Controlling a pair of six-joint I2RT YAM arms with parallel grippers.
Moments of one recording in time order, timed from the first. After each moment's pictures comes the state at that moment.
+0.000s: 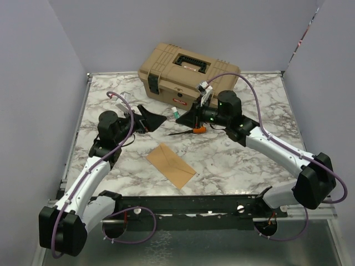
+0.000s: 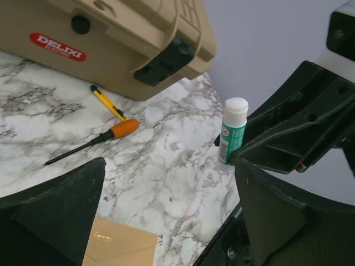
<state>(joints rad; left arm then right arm) -0.26 0.95 0.66 0.16 0.50 -0.72 0.66 1.39 1.08 0.05 -0.47 0.30</state>
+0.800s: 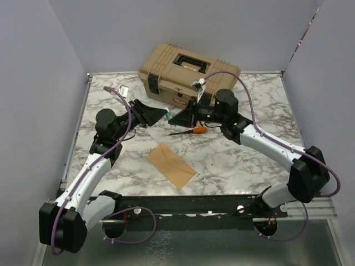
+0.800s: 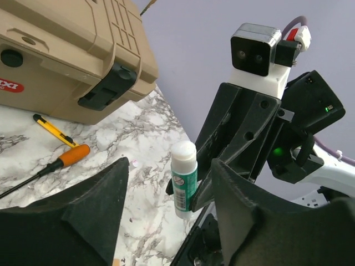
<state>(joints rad) -0.27 0.98 0.70 0.38 0.59 -0.89 0.67 1.47 1.10 0.30 -0.68 0.59</state>
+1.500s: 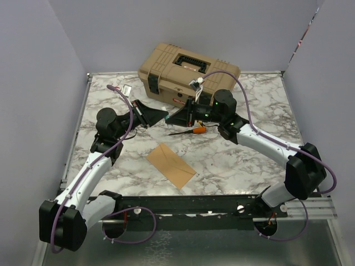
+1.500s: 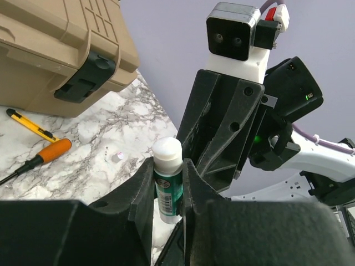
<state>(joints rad) -0.28 1.00 0.71 0.40 0.66 -0.92 0.69 1.51 1.10 0.41 -0.72 0.67</state>
